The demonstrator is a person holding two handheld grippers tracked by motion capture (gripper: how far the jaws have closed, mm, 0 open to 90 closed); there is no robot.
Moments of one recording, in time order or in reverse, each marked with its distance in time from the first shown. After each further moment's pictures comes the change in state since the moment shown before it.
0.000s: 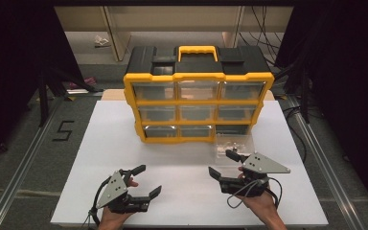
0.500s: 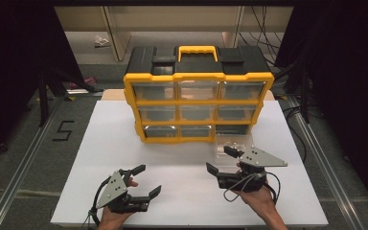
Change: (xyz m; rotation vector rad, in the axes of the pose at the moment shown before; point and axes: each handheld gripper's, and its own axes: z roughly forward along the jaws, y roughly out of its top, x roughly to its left) left arm 0.000 0.000 0.000 0.000 0.004 -0.001; right arm 0.001 0.013 0.006 0.023 -0.001 0.008
